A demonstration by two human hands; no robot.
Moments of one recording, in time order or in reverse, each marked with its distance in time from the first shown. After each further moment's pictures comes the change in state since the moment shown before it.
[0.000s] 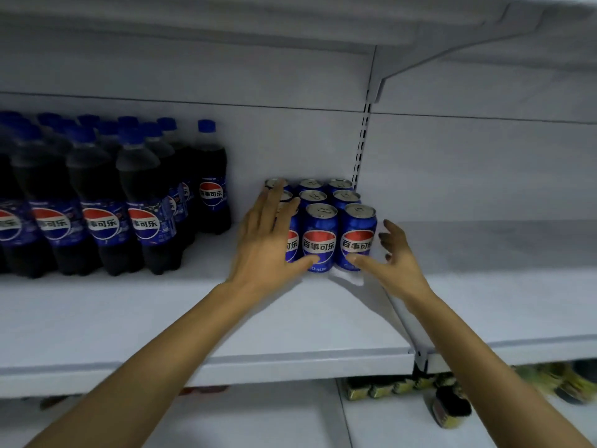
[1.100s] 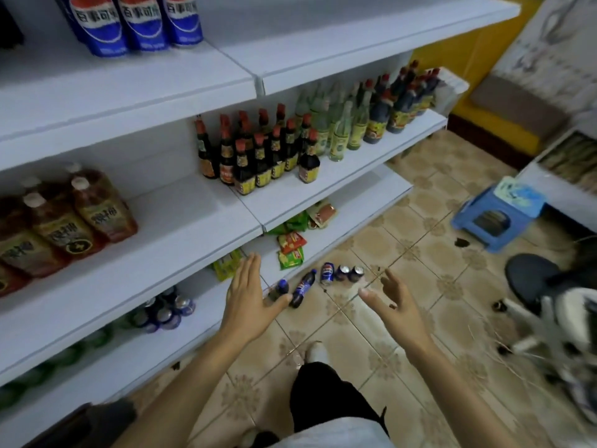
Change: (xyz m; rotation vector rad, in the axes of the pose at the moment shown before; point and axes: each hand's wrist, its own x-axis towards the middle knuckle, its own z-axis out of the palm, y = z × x) left_hand -0.430 0.119 -0.017 -0.478 -0.896 -0.085; right_hand -0.557 0.055 -0.016 0.044 0.416 0.762
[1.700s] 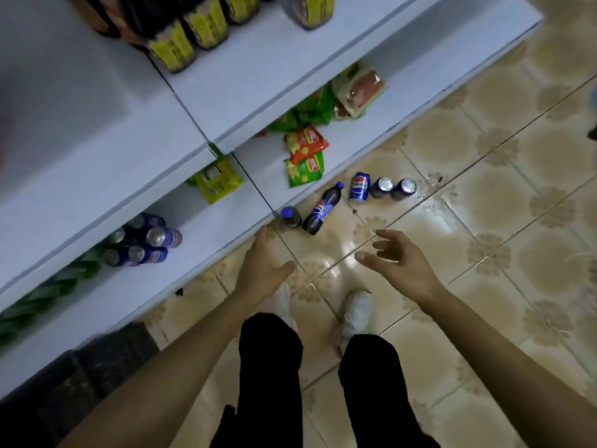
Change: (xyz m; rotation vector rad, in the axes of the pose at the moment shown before) left_hand 0.177 -0.116 0.270 -0.173 -0.327 -0.564; right_hand 0.299 0.230 0.034 -0.159 -0.332 0.337
